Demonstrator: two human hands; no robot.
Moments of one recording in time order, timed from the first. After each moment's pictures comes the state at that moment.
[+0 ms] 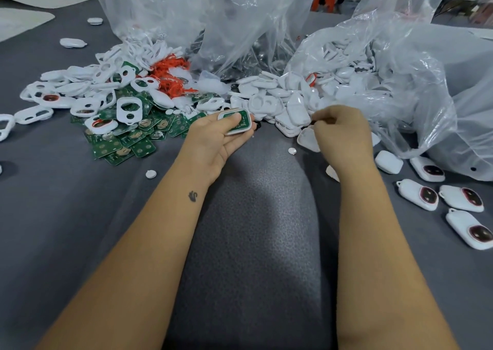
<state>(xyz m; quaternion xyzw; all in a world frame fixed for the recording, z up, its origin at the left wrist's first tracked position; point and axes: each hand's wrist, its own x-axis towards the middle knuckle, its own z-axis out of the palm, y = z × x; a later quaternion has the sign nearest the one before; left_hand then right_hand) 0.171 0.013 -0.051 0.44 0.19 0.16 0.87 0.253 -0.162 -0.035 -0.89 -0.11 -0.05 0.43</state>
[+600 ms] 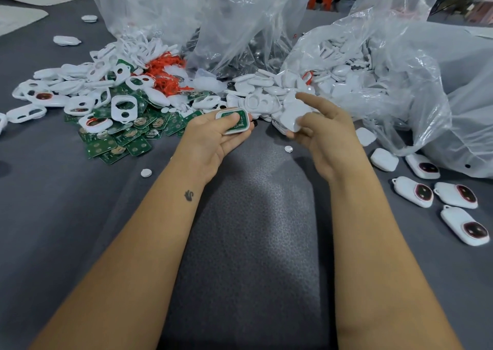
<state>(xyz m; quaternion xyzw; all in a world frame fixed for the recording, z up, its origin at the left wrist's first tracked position) 0.173 0.013 -0.052 0.46 0.19 0.16 0.85 0.245 -0.151 -0.035 -0.62 -0.09 0.13 0.77</state>
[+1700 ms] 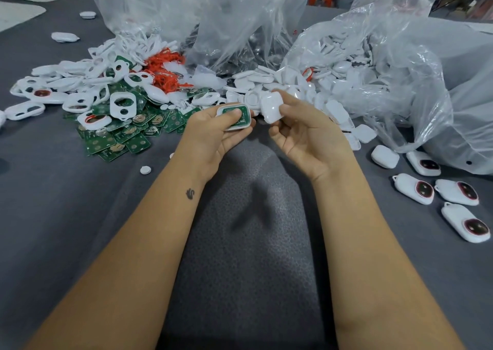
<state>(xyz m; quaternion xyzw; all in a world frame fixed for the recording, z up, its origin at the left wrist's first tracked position) 0.170 0.010 -0.051 0.49 0.17 0.16 0.84 0.235 -0.134 -0.035 -0.44 -0.10 0.29 0.84</state>
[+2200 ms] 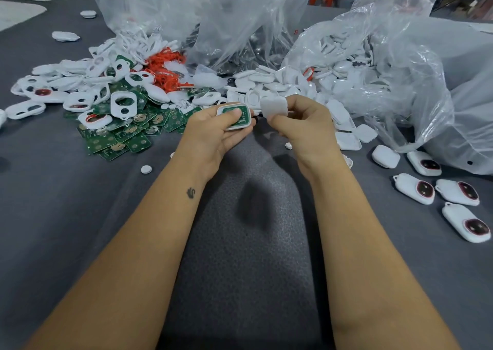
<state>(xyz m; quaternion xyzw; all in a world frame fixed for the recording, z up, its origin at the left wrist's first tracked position) 0.172 0.010 -0.052 0.48 0.18 0.17 0.84 0.229 -0.129 -0.039 -0.68 -0.22 0.06 0.69</state>
